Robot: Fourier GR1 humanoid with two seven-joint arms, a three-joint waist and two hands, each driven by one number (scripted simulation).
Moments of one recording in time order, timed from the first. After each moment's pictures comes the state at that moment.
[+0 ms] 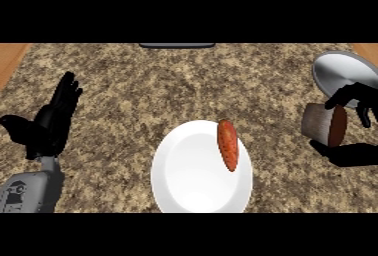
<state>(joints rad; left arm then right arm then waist) -0.22 0.20 0.13 -1.49 0.02 0.04 0.09 -0.23 -0.34 -0.18 -1.87 0.70 0.36 0.08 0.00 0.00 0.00</state>
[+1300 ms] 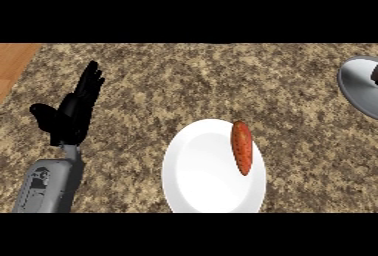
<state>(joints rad) -0.31 0.14 0.06 -1.46 -0.02 0.04 0.09 -0.73 -0.70 -0.51 -0.57 0.76 -0.13 -0.42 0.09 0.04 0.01</state>
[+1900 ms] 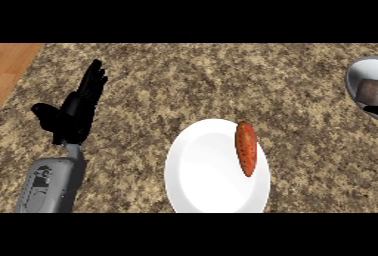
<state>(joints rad) -0.32 0.14 0.06 -1.46 -0.02 0.03 0.08 -0.79 -0.72 -0.55 -0.27 0.73 0.04 -0.48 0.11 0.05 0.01</state>
